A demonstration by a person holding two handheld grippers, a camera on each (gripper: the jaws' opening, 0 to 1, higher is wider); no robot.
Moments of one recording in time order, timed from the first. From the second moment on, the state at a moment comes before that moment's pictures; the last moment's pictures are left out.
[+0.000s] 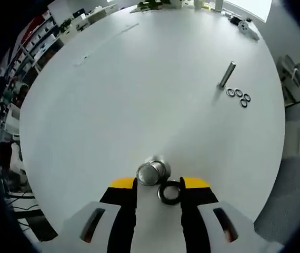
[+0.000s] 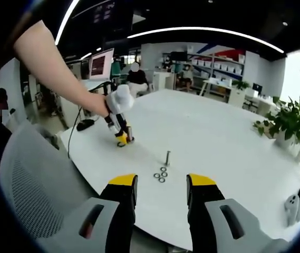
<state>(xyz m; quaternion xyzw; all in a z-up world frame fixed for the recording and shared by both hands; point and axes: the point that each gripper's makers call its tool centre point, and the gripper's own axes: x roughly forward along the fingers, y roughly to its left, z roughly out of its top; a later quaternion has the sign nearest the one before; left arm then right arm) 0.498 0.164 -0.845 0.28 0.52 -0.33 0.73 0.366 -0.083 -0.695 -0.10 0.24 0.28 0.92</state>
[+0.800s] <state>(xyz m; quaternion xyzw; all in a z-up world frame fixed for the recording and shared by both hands) 0.480 0.165 -0.859 0.25 0.55 -0.32 0.72 0.367 -0.085 -0.696 -0.11 0.24 0.28 0.92</state>
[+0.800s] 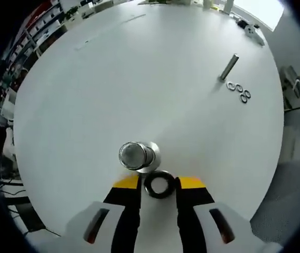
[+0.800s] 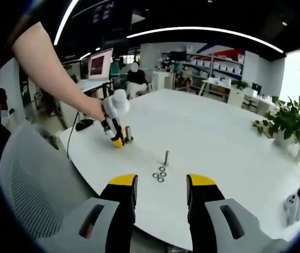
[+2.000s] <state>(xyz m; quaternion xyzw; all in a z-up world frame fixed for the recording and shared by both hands) 0.474 0.177 -0.867 0.27 0.57 -0.33 0.70 0.367 -0.085 -0.695 -0.10 0.24 0.28 0.92</state>
